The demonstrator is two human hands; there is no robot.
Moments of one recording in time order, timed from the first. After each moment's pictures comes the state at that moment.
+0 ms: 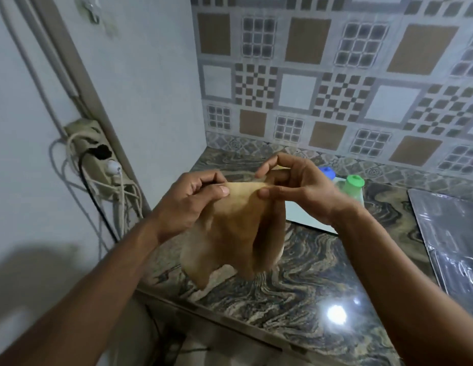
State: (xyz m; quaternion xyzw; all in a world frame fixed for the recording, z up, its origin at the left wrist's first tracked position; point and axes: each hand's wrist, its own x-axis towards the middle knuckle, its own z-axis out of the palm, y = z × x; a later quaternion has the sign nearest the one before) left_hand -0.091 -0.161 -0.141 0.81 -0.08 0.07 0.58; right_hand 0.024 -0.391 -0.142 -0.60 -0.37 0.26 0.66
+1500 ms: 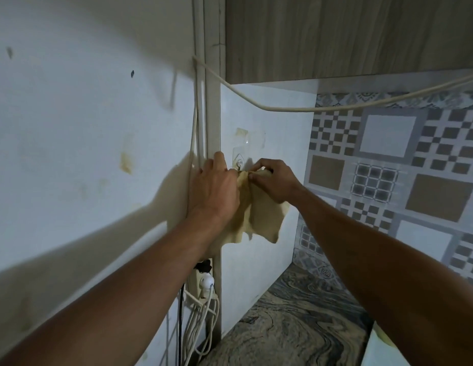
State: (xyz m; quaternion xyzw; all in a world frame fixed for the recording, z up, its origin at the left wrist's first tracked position) left_hand 0.013 0.031 0.019 0.86 0.29 0.39 -0.13; right_hand 0.183 -0.045 0.030 -0.76 -0.48 -0.01 0.44
